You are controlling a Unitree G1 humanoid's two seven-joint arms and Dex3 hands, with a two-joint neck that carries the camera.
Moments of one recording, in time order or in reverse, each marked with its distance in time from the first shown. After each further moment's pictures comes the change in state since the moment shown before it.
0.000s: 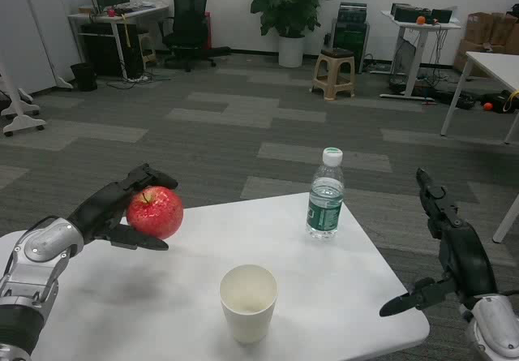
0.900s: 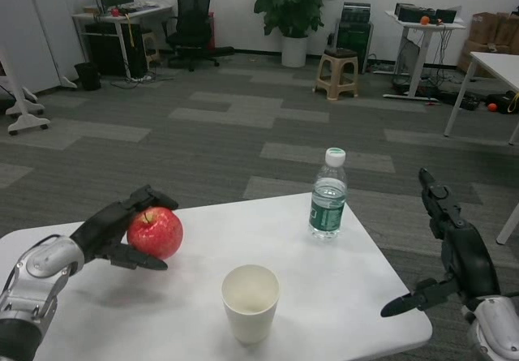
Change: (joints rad) left arm 0.066 -0.007 -0.029 0.055 0.000 -0.001 -0.004; right arm 0.004 0.001 0.000 -0.011 0.003 0.000 0.000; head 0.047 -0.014
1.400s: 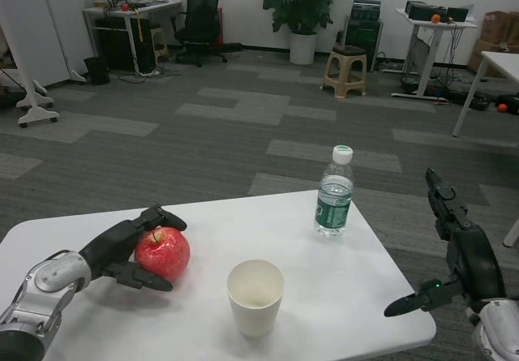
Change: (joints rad) left arm 0.068 -0.028 -0.043 0.012 0.001 -0.025 -0.014; right arm 0.007 0.000 0.000 0.000 0.000 0.000 0.000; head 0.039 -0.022
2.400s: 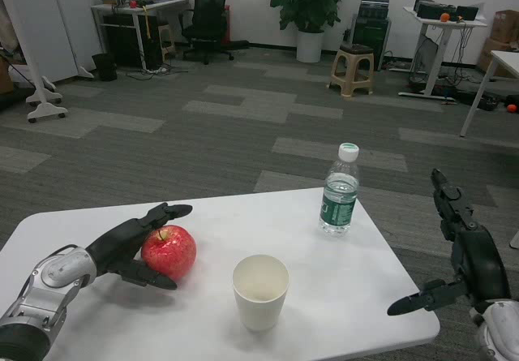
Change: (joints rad) left arm 0.004 0.000 -0.002 0.017 0.012 -0.033 -0.024; right arm 0.001 0.004 0.000 0.011 0.000 0.000 0.000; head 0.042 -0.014
